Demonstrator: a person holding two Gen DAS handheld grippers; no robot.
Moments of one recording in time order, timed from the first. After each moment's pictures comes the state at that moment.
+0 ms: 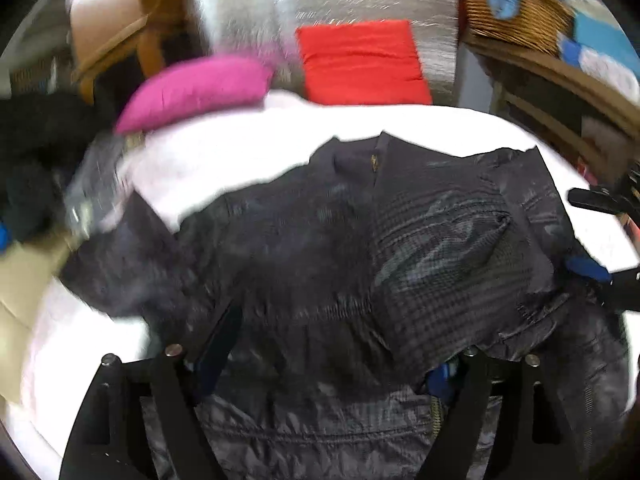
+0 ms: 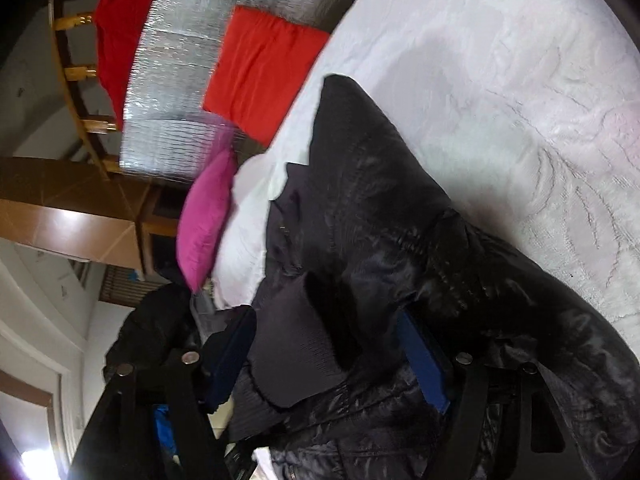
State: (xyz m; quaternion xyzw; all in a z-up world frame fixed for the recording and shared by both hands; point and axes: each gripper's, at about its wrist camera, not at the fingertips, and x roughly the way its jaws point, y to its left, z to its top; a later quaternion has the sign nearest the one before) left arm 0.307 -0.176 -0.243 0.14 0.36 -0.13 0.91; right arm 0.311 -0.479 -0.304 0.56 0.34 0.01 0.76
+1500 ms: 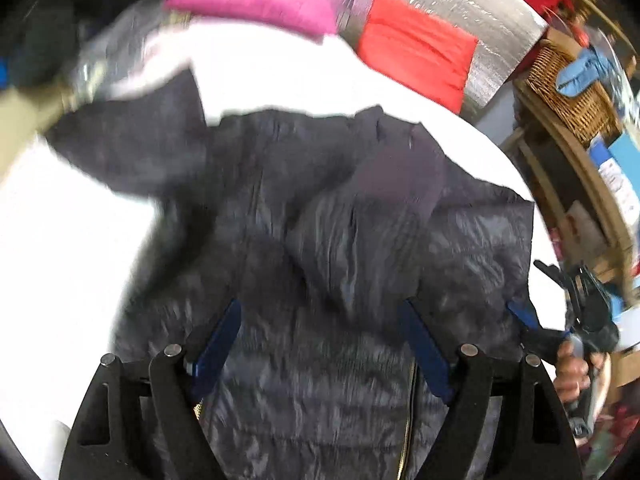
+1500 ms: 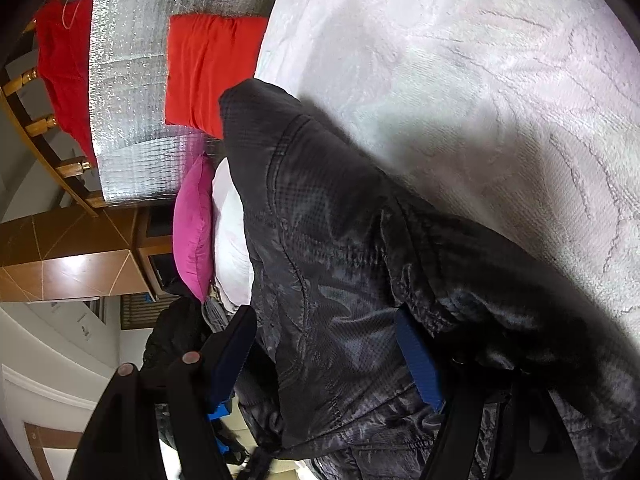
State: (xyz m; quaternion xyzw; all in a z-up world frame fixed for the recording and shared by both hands) left arm 0.326 -0.070 -0.209 -0.07 0.49 -0.12 0.86; right arm 0.306 -0.506 -0.341 0.64 0.37 0.03 0.68
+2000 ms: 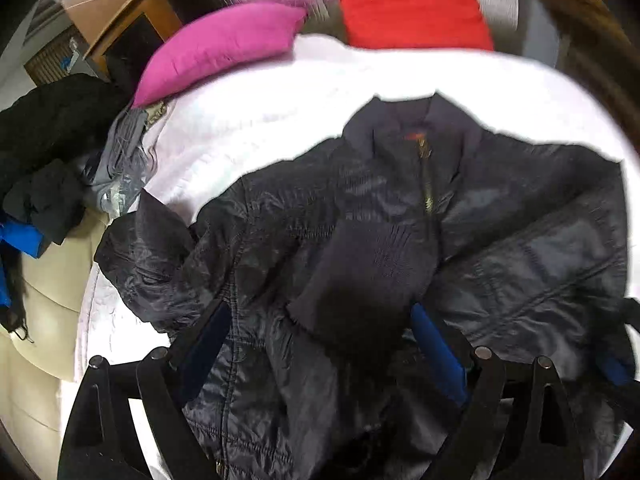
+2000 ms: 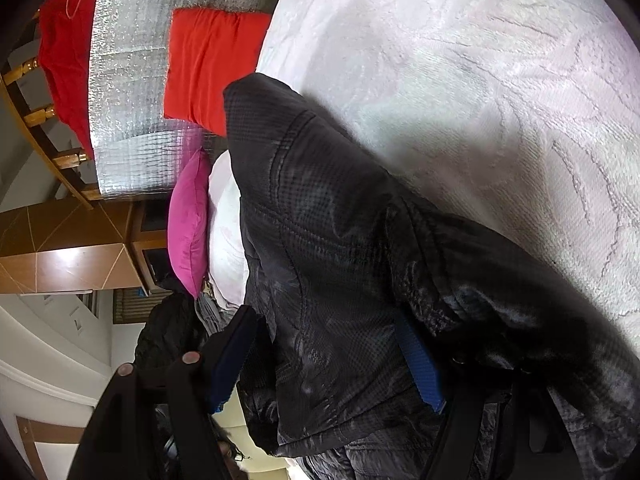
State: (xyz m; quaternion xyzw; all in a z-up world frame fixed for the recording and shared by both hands) left arm 0.407 -0.206 -0.222 0.17 0.51 0.00 0.85; right arm 0.311 -0.502 -0.337 0.63 0.38 0.03 0.68
